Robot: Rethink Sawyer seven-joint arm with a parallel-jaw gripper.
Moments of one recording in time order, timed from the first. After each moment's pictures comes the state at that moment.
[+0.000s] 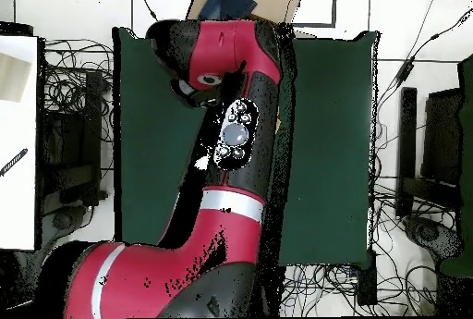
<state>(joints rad) 0.05 -0.22 -0.32 0.75 0.01 1.45 2.59</state>
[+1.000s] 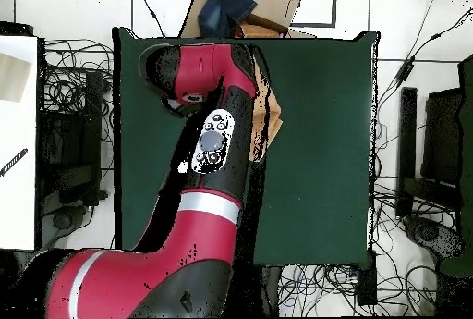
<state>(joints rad) 0.11 -0.22 -0.33 0.87 0.02 1.22 2.65</state>
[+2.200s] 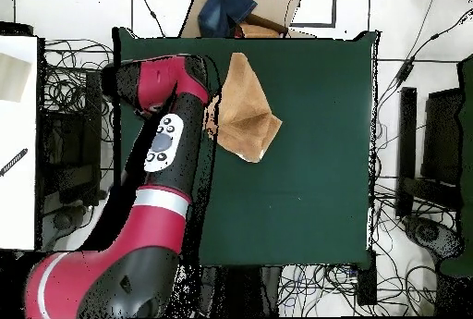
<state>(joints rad) 0.25 -0.07 -0.44 0.80 0.13 1.24 3.04</state>
